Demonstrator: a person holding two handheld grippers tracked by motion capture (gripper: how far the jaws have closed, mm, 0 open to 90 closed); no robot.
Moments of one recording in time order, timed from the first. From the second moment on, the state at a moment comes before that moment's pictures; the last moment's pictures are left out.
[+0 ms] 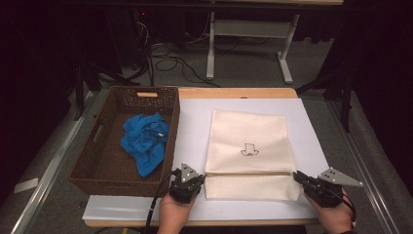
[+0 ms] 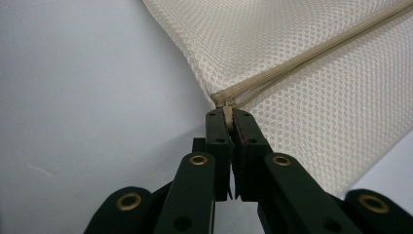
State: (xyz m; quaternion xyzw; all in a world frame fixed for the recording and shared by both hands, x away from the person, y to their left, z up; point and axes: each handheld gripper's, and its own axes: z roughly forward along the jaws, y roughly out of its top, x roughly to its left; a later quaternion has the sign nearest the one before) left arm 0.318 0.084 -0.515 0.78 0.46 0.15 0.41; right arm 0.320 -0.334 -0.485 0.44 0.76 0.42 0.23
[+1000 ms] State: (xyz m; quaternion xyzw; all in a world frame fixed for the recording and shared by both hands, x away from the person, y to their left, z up) left arm 0.327 0.084 -0.525 0.76 0.48 0.15 0.41; right arm 0.323 -0.334 -0.509 0.47 0.78 0.37 0.17
